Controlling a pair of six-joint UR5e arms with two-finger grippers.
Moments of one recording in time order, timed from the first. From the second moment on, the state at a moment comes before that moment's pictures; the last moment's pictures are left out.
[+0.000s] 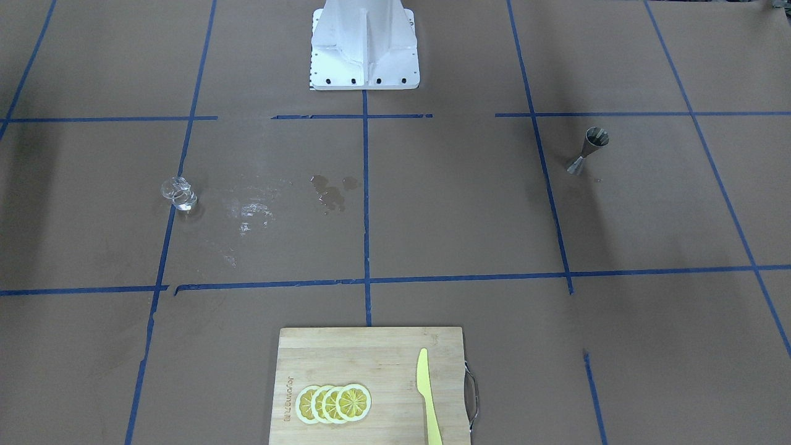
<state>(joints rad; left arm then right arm) -1.62 -1.43 -1.69 -1.71 -2.33 0.16 1.60 -1.58 1.76 -1.88 2.43 -0.18</state>
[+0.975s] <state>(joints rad) -1.54 -1.48 -1.69 -1.69 -2.33 0.15 1.56 -1.58 1.75 -1.85 2.36 -0.18</state>
